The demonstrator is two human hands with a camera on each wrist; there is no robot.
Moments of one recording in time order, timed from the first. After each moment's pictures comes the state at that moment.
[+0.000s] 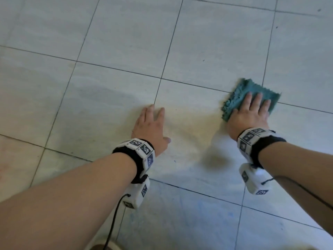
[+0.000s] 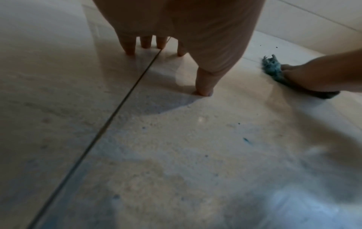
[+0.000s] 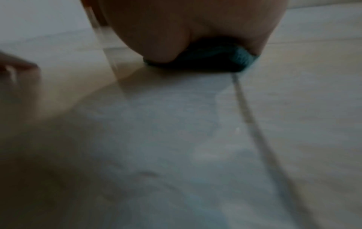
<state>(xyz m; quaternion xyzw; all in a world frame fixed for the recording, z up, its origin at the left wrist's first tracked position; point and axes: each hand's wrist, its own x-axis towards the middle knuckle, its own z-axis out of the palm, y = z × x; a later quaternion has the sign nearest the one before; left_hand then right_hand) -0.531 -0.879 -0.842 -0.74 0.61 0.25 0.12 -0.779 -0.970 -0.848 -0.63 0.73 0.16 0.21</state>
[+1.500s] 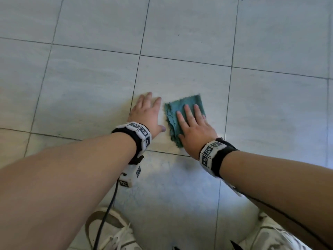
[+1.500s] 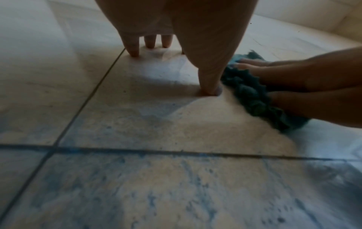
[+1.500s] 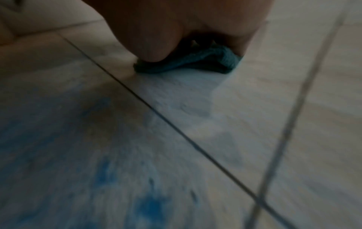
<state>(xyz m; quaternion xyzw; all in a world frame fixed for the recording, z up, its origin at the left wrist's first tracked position) -0.563 -0.845 -0.842 -0.70 0.66 0.23 0.14 -0.752 -0.831 -0.845 -0.81 0.50 0.22 0.21</state>
